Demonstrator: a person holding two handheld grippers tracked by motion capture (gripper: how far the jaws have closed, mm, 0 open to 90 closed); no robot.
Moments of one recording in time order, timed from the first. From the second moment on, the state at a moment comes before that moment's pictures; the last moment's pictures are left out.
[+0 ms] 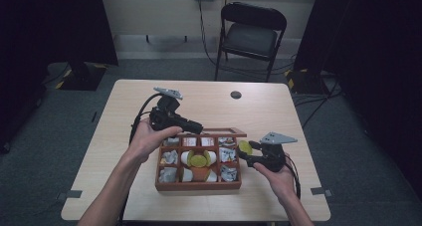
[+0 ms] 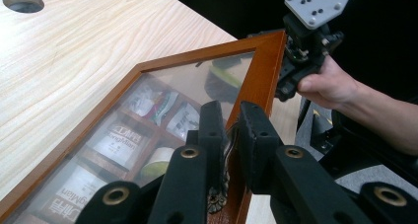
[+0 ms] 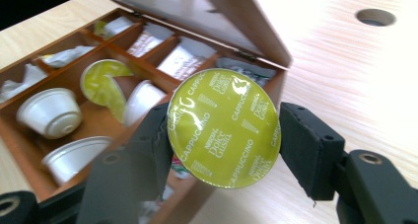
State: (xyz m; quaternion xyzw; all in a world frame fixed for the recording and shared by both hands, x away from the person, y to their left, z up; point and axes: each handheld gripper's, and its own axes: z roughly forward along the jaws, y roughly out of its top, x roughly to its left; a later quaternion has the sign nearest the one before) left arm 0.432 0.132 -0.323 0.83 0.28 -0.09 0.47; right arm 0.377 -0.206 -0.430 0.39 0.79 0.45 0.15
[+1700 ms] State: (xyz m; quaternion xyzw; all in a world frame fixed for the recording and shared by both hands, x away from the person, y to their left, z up) left arm 0.432 0.132 -0.323 0.83 0.28 -0.10 0.47; right arm 0.431 -0.241 -0.474 0.49 0.76 0.38 0.19
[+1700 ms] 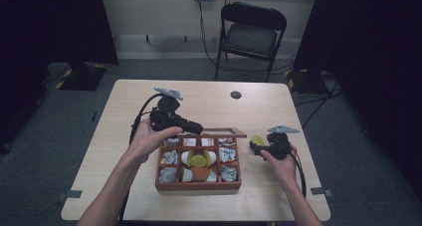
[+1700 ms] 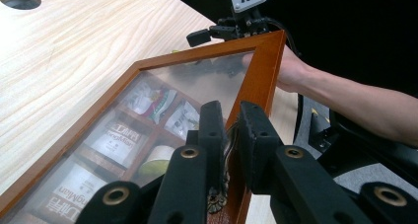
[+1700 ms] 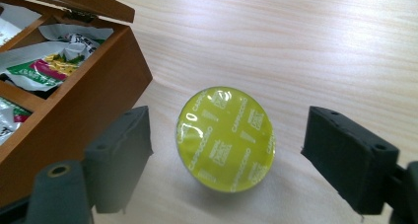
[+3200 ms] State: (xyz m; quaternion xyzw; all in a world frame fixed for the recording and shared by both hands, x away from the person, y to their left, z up) left arm 0.413 0.126 -0.332 0.86 0.24 -0.08 0.44; right arm 0.353 -0.255 -0.501 0.45 0.80 0.34 0.19
